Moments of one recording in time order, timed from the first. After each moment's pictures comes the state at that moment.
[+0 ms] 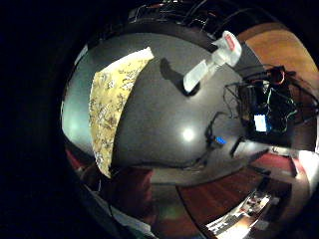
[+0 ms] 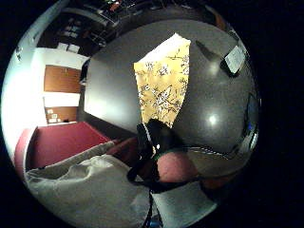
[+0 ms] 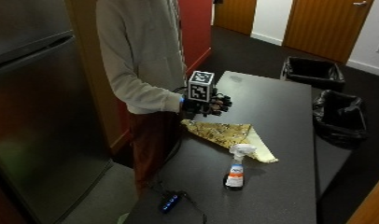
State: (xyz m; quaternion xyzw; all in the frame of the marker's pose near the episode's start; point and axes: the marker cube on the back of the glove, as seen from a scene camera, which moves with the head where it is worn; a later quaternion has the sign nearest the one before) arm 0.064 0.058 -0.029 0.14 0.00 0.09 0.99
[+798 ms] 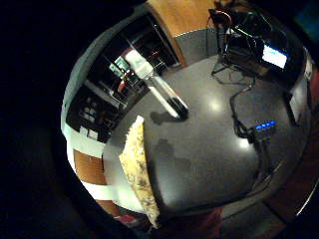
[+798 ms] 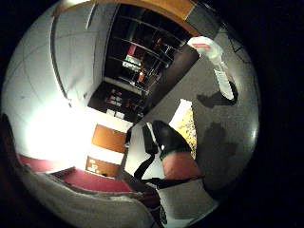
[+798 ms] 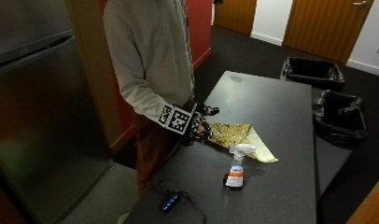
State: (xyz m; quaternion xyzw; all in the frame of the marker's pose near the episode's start) arm 0.169 0.065 -0.010 0.46 -0.32 0.29 0.78
